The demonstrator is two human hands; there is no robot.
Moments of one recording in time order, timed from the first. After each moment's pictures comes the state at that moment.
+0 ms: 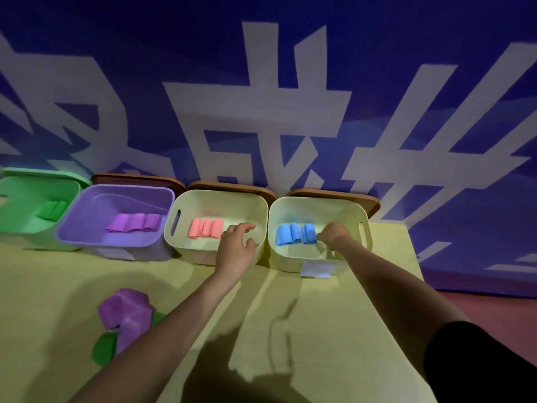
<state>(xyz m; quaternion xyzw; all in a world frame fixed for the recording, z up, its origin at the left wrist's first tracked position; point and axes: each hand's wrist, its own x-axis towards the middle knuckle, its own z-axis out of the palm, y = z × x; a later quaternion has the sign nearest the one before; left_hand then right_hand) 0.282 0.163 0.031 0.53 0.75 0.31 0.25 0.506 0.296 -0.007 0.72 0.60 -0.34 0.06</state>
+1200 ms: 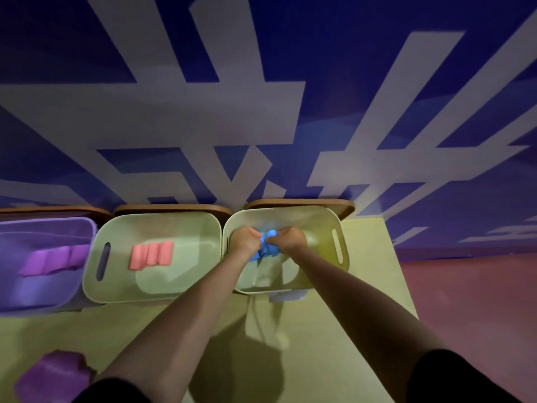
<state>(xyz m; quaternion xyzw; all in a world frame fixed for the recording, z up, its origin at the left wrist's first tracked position) 0.359 0.311 -0.051 0.43 0.77 0.14 0.45 0.483 0.335 -0.068 0.70 0.53 -0.47 -0.04</state>
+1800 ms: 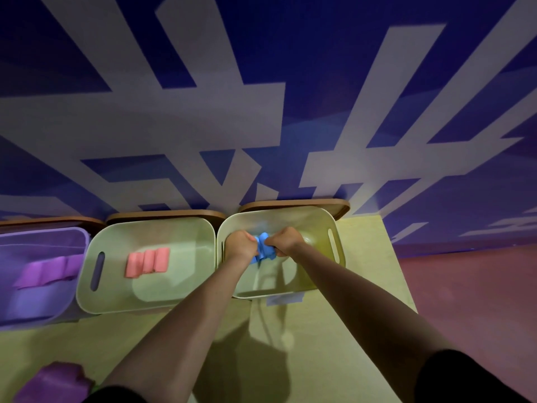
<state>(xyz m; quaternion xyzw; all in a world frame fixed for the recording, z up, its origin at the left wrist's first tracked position) 0.363 0.311 -0.058 0.40 0.79 0.17 0.43 0.484 0.339 -0.060 0.70 0.49 -0.53 -0.05</state>
